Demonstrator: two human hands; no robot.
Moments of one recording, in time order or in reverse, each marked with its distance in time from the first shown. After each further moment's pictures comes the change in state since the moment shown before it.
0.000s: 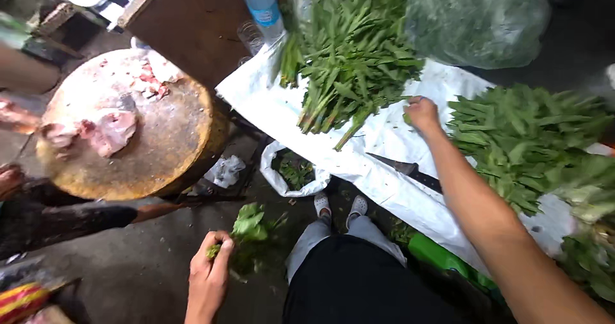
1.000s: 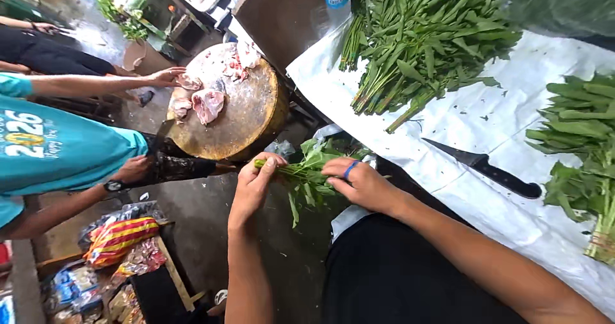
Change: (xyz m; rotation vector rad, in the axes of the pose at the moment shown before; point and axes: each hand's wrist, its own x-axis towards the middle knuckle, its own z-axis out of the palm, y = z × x) left_hand 0.056 0.049 -0.033 -0.303 -0.134 0.040; right_hand -0.293 -0.170 0.115 0.347 -0.606 -1.018
